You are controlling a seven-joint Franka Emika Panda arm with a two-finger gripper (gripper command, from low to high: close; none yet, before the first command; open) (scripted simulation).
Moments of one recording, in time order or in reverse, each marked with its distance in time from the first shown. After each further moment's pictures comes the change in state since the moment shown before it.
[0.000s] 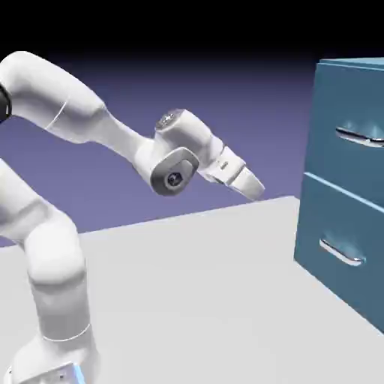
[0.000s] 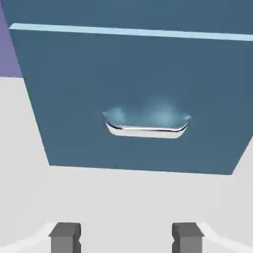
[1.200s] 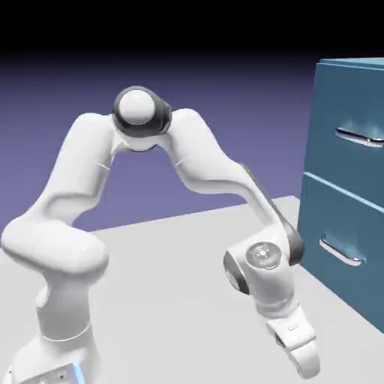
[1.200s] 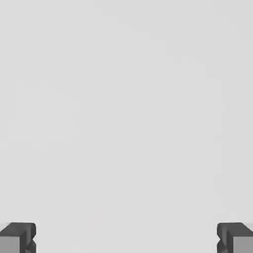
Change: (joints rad) arm 0.678 1.243 -1.078 0.440 1.566 -0.439 -1.518
